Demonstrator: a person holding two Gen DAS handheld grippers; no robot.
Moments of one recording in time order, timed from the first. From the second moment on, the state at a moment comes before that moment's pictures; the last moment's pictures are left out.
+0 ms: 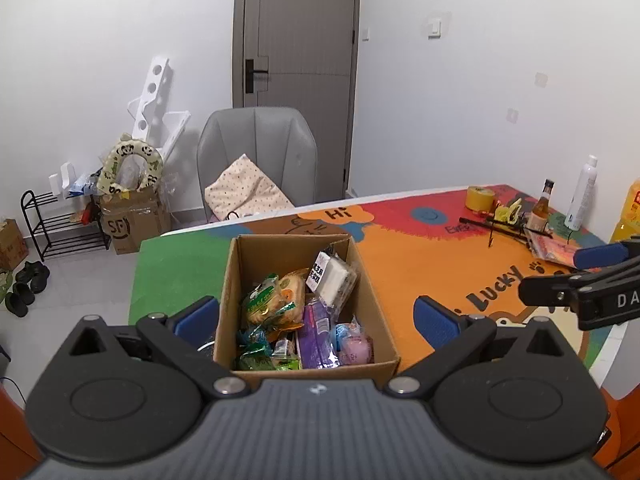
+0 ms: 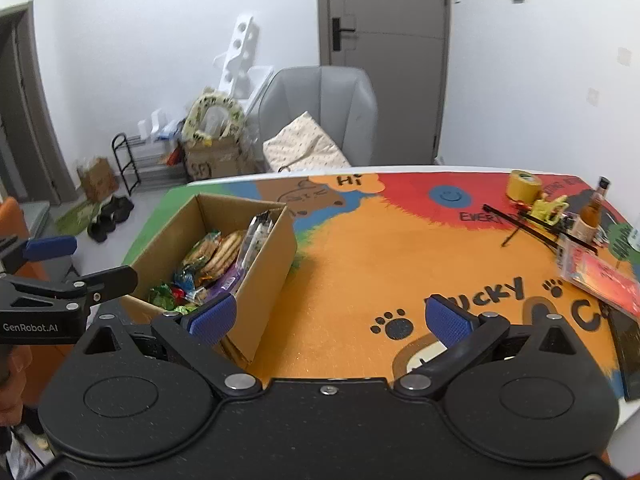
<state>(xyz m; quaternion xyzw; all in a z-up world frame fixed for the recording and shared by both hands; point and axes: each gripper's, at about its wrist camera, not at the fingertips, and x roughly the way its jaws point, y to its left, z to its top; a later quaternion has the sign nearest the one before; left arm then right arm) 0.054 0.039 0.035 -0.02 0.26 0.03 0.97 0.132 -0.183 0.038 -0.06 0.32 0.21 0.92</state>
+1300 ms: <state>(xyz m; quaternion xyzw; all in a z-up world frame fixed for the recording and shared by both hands) -0.026 0.030 0.030 0.00 0.23 0.02 0.97 0.038 -0.206 0.007 0.00 0.24 0.13 0.96</state>
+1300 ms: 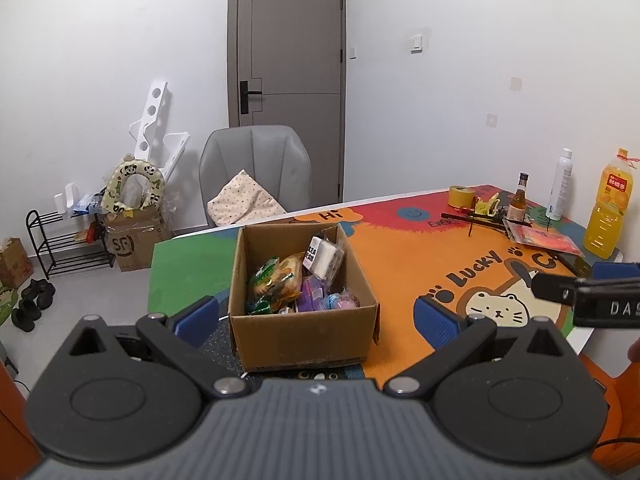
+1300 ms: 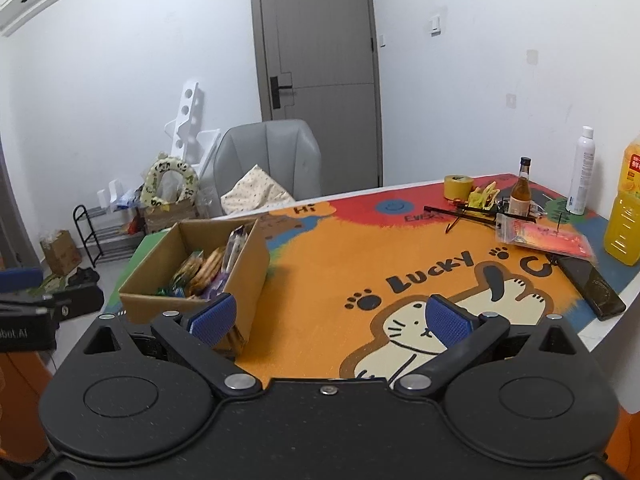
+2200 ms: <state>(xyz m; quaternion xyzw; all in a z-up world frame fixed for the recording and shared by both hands) -0.021 0.047 0.021 -0.02 0.25 0.04 0.97 0.041 -0.198 -0.003 -0.01 0.26 0.14 0.96</state>
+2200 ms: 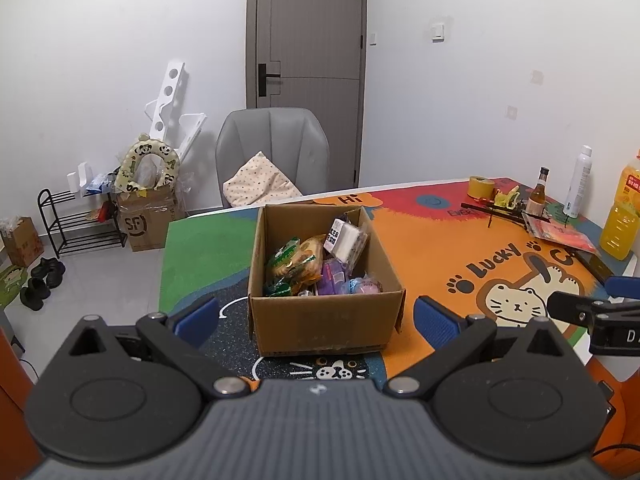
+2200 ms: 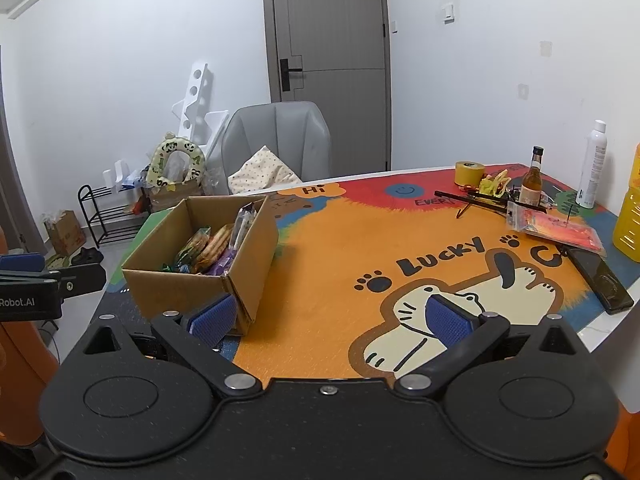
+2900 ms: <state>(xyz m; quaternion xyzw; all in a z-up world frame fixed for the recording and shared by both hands) -0.020 0.046 0.021 -0.02 0.25 0.04 0.97 0.040 -0.197 -0.002 -0.02 0.26 0.14 0.96</state>
